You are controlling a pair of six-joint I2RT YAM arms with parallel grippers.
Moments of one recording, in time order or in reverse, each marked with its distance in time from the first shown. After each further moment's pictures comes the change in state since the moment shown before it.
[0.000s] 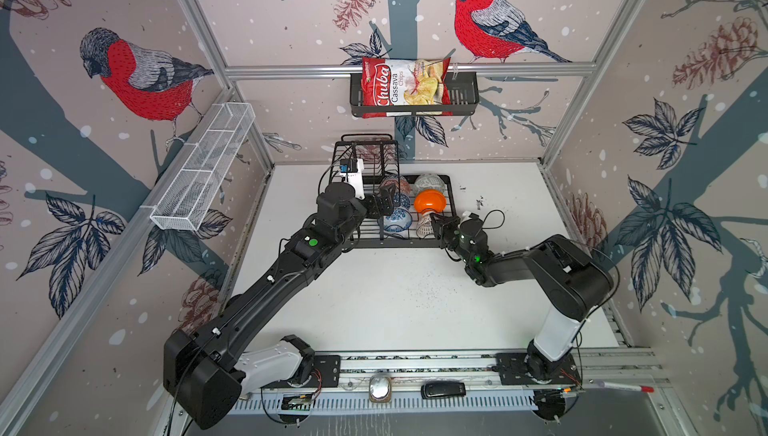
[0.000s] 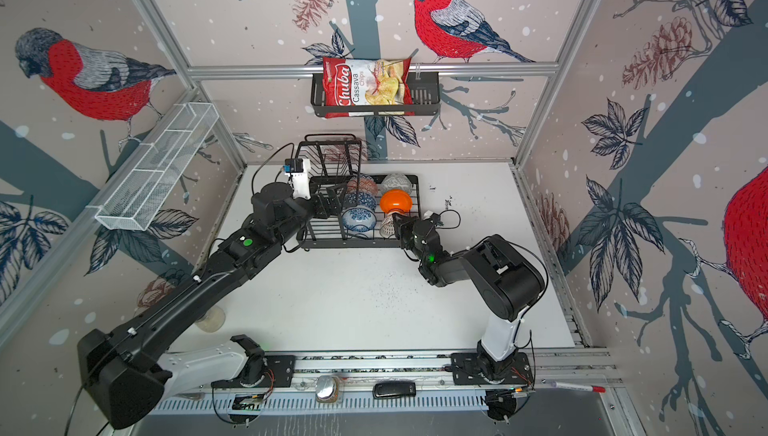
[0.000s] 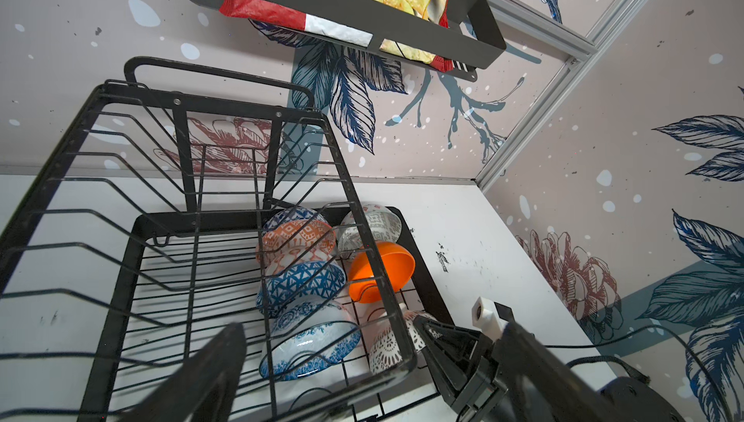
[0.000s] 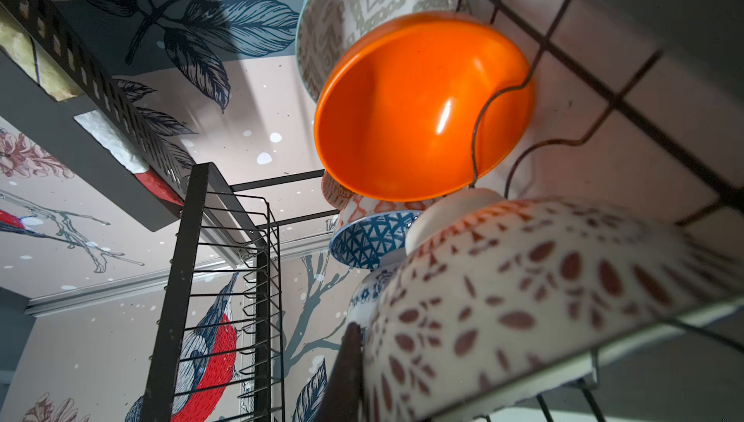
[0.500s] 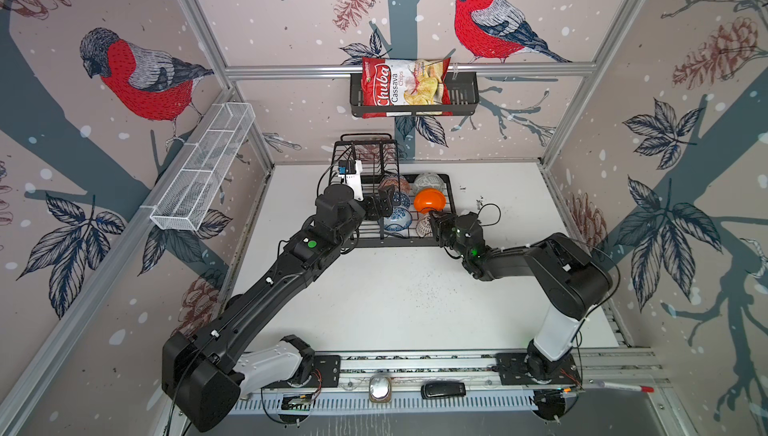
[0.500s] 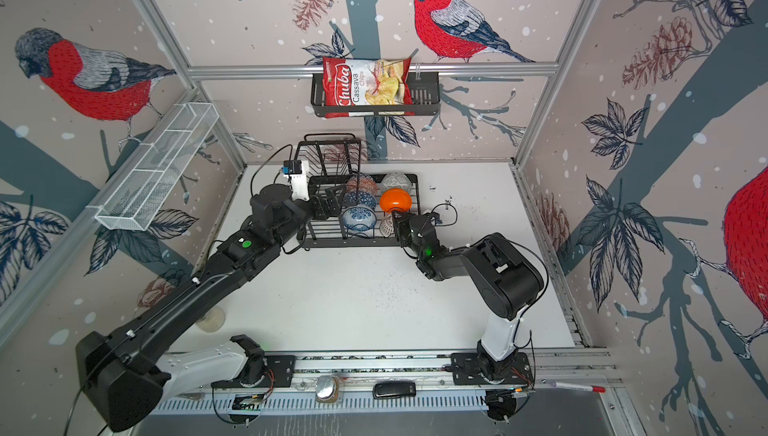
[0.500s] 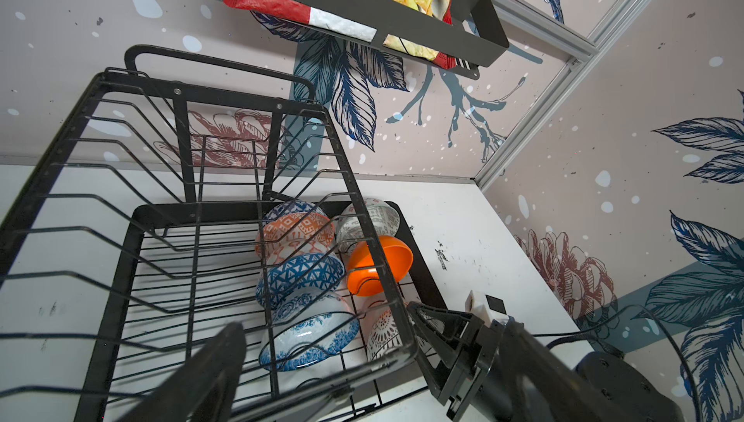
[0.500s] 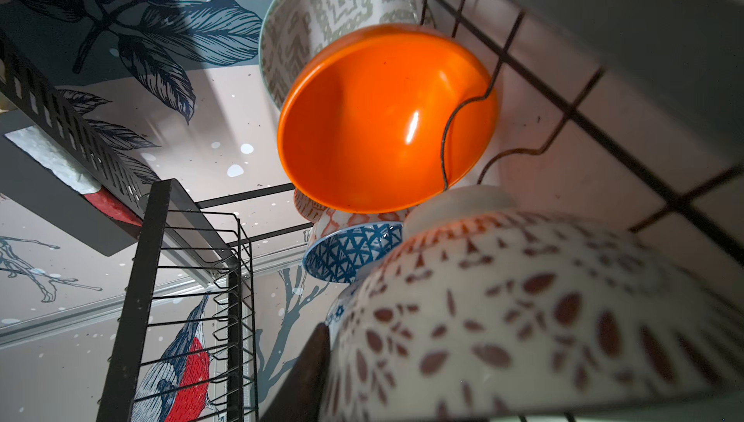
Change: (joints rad) left arm 0.005 -0.015 -0.017 0.000 0.004 -0.012; right arm -0.004 0.013 0.068 -0.130 -0.006 -0.005
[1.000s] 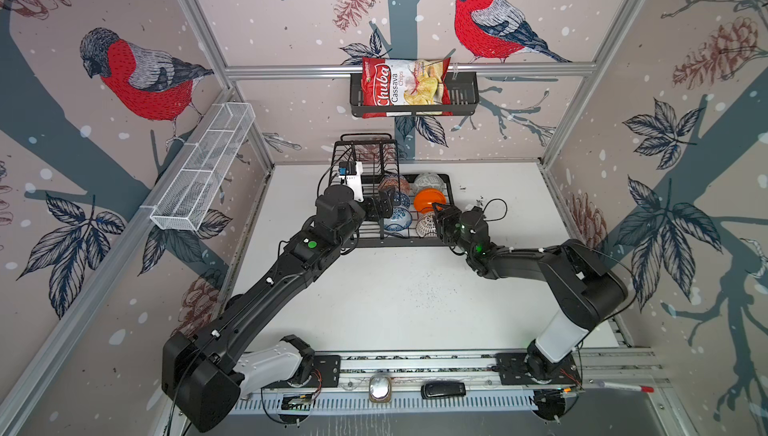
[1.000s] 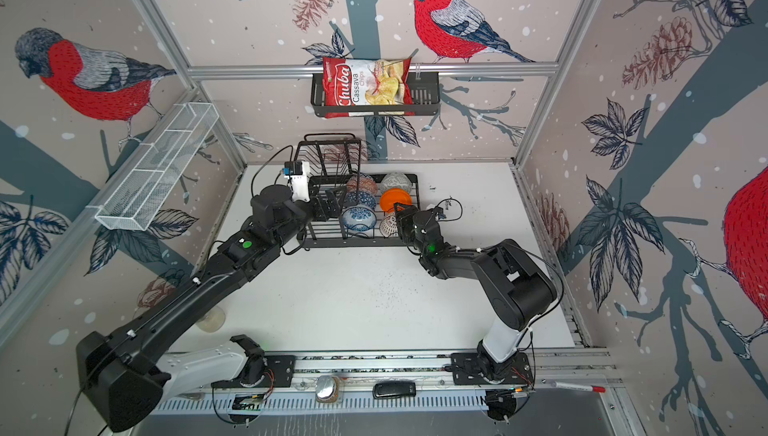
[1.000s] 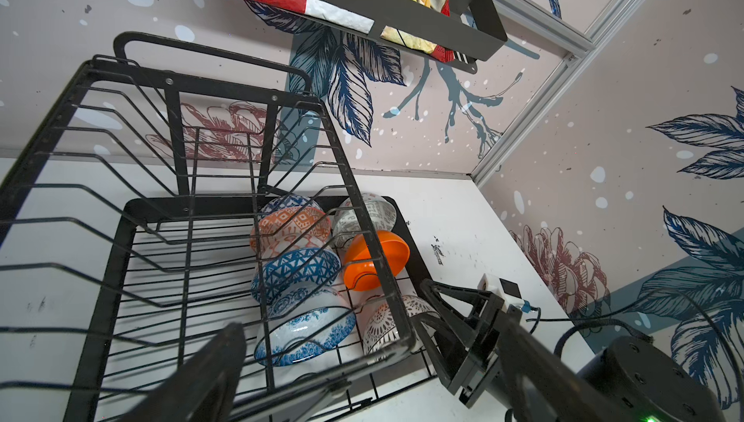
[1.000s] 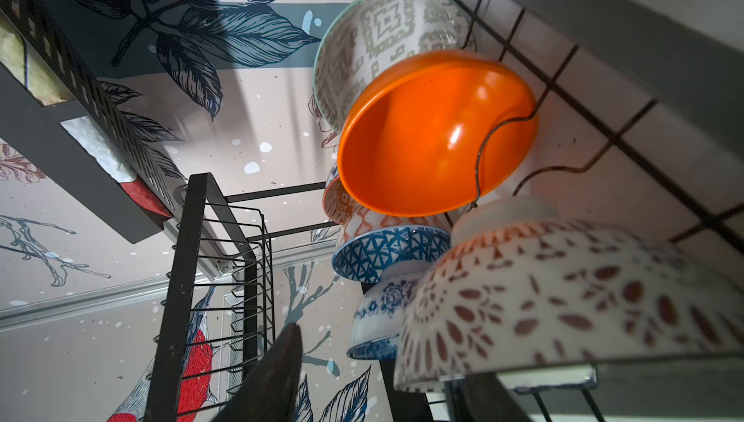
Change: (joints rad) left arm 0.002 0.000 -0.009 0.000 0.019 -0.009; right arm -0.014 -0.097 0.004 -0.076 0.006 -0.054
